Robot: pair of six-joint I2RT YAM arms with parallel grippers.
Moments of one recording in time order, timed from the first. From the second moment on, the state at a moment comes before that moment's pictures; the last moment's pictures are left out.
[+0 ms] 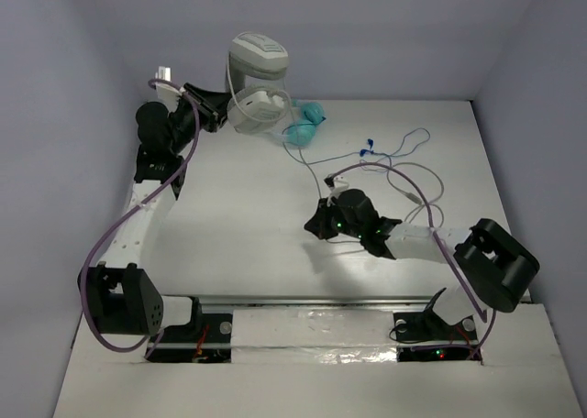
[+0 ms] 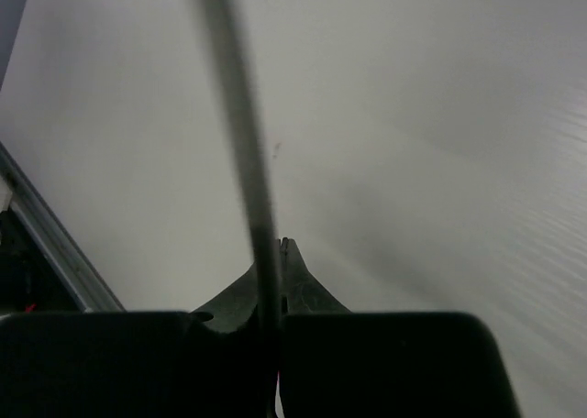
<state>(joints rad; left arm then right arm) -0.06 1.30 1.14 0.33 0.58 -1.26 0.77 1.49 0.63 0.38 -0.13 0.58</state>
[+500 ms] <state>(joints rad) -0.30 1.25 1.04 0.05 -0.23 -0.99 1.08 1.55 0.99 -0.03 0.01 0.56</state>
